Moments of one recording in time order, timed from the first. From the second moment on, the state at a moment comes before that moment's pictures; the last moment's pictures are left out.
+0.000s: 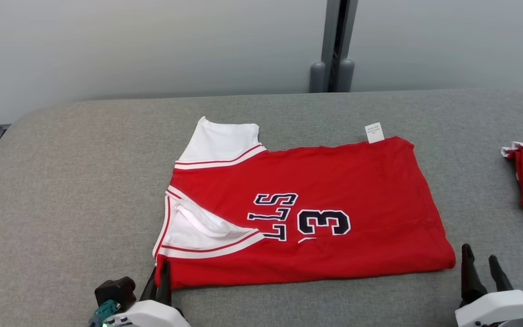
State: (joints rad) left arm -0.13 0.05 -0.27 0.61 -0.54 0.10 -0.26; right arm -0.10 -0.05 -0.12 0.53 0.51 0.13 -0.19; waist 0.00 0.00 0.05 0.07
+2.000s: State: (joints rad) left arm 0.24 0.24 -0.35 0.24 -0.51 0.13 -0.06; right arm 0.06 -0.07 -0.02 0.49 0.70 0.13 0.07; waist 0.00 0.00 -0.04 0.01
